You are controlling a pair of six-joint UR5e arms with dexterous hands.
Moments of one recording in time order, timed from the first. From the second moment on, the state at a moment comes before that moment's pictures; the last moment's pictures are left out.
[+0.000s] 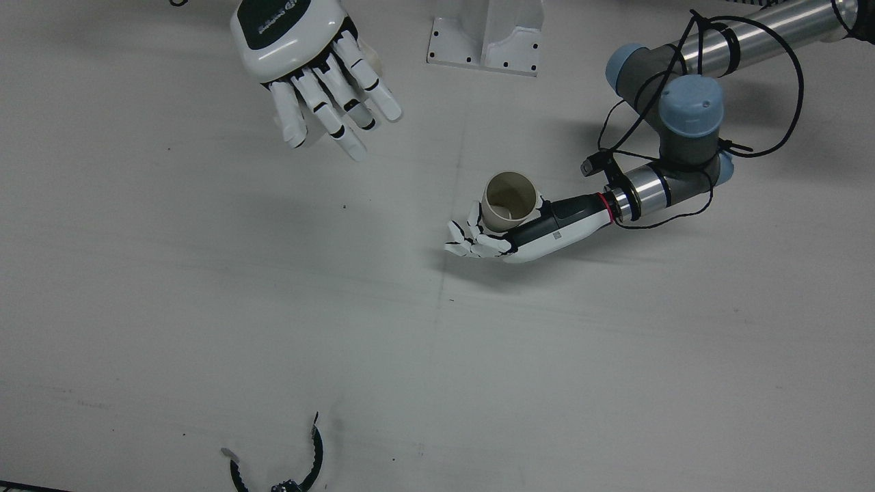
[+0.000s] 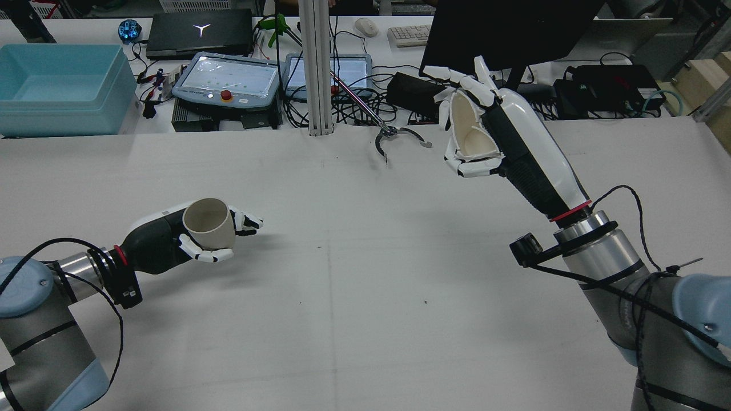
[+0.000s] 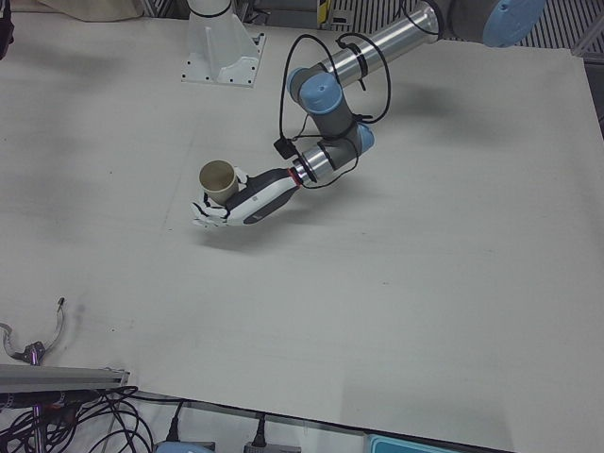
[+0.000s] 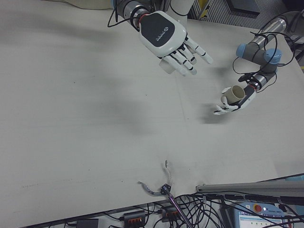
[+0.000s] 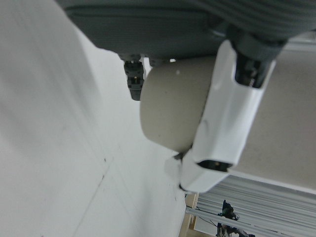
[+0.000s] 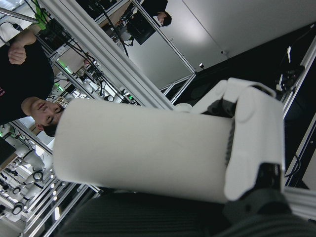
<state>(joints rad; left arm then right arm) -0.72 -1.92 -1.65 0.09 1.60 0.11 0.58 -1.31 2.31 -3.40 -0.78 -1.30</state>
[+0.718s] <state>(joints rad) -1.01 -1.54 -1.51 -0.10 1.50 0.15 0.69 -1.46 2.34 -3.41 -0.78 -0.78</state>
